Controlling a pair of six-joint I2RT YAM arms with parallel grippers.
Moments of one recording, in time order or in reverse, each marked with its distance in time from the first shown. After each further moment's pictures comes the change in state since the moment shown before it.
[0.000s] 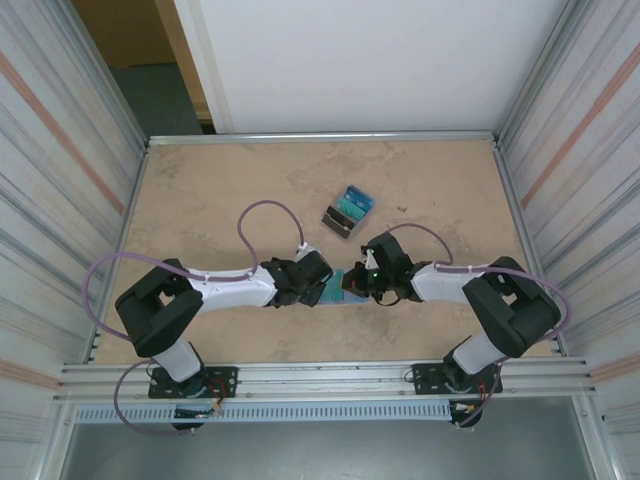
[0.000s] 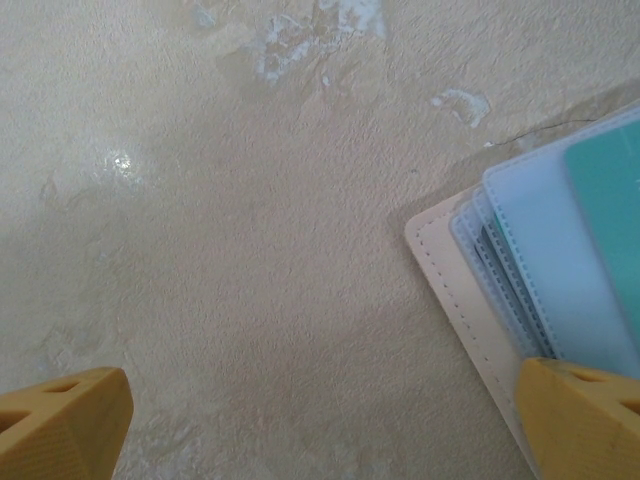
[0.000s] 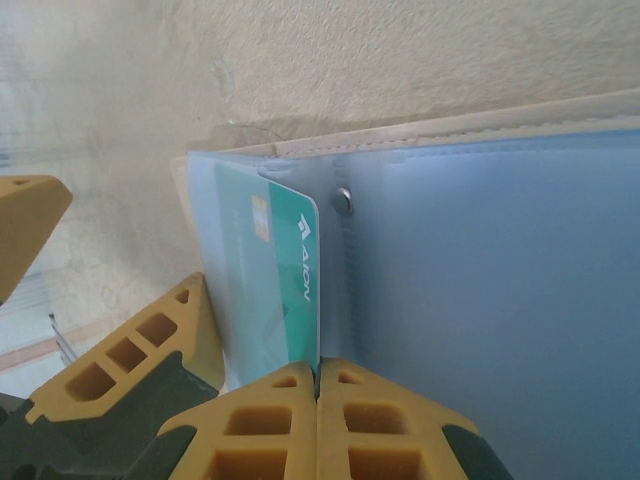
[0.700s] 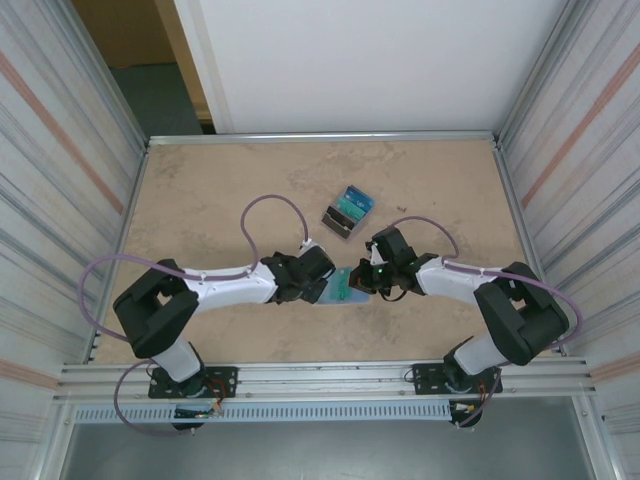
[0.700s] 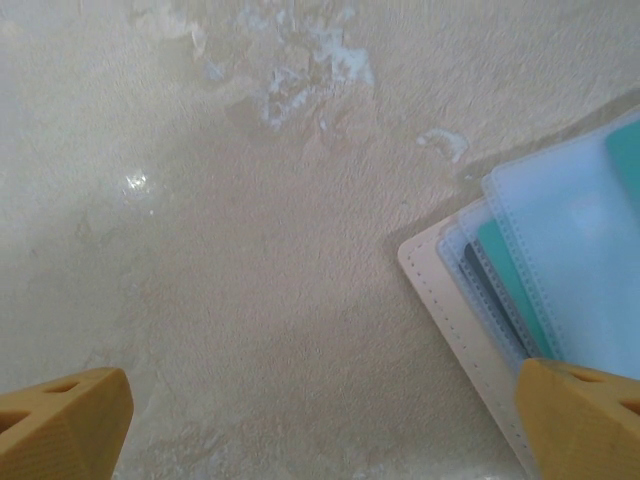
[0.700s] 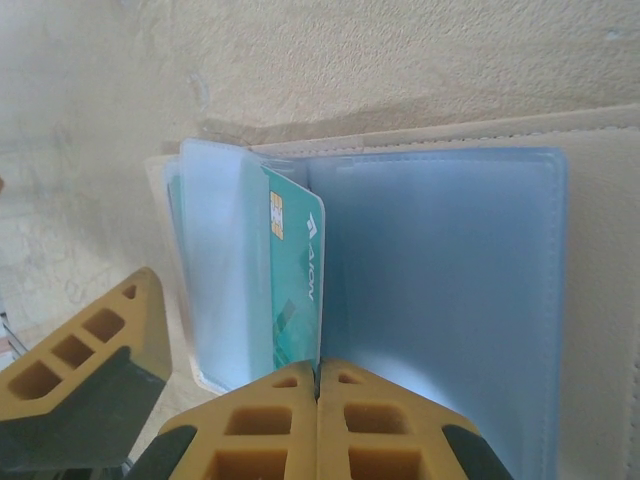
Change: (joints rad) left arm 0.000 -0.018 0.056 -0.053 -0.011 0.063; right arm -0.037 -0.047 0.061 -0.198 0.019 -0.111
